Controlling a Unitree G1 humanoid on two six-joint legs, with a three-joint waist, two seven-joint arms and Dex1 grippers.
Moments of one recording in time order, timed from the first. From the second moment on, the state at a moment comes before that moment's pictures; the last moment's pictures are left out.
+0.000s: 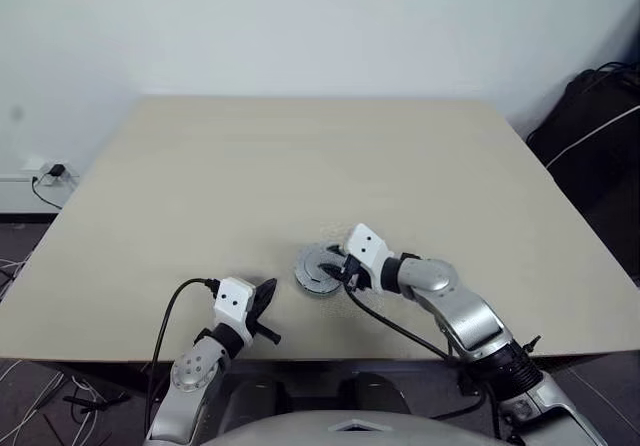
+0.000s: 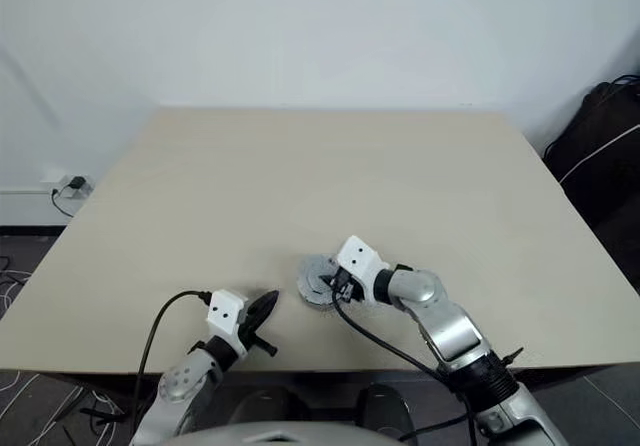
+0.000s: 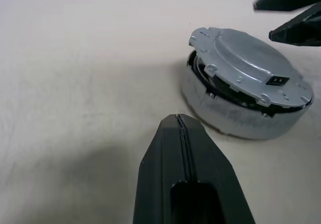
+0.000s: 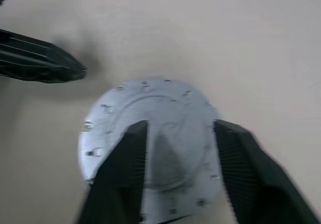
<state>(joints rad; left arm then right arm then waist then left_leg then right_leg) 0.32 0.18 -0.17 -0.04 -0.12 -0.07 -0.42 -0.20 -0.45 0.38 -0.12 0.08 0.37 0.68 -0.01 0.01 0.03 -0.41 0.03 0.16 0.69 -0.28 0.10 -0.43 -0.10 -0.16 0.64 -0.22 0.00</state>
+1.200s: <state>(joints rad) 0.38 0.18 -0.15 -0.14 -0.12 -0.03 -0.36 -0.37 -0.39 0.42 0.19 0.05 0.29 0.94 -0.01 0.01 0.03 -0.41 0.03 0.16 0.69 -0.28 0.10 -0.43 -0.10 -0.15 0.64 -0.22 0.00</state>
